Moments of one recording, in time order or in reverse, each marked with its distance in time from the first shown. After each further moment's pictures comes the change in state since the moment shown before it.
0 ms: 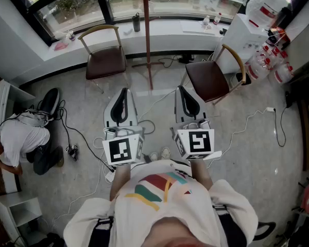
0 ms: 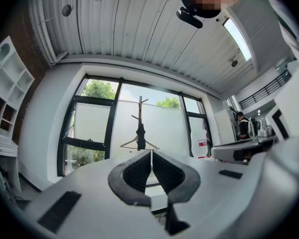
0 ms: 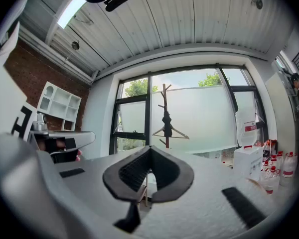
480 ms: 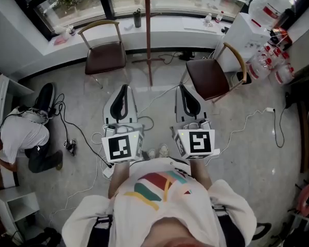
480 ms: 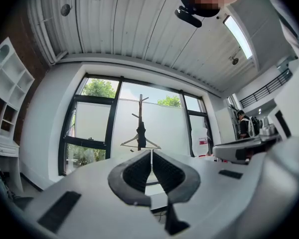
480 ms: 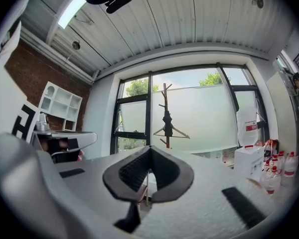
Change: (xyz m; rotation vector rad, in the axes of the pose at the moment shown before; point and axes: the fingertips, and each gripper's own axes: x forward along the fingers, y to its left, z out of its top) left arm 0.006 -0.003 -0.006 0.006 0.006 0.001; right arm 0.000 -0.004 0.000 0.007 -0.002 0.010
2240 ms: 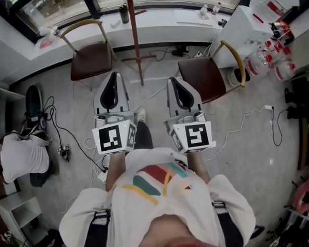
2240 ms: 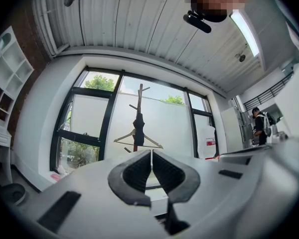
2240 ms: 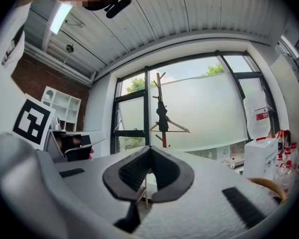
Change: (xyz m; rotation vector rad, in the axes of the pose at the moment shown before) left arm 0.158 -0.020 -0.049 -0.036 0.010 0.020; right arm 0.111 -0.095 -0.049 0.049 0.017 0.068
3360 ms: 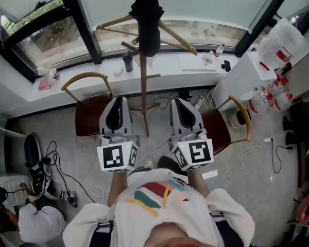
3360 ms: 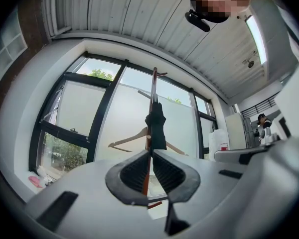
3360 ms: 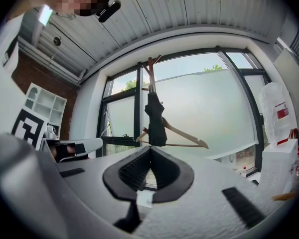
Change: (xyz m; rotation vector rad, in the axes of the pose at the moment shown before) left arm 0.249 0.117 -0.002 -0.066 -0.023 -0.077; right arm 0.269 -0.054 0.037 0.015 -0.050 -0.051
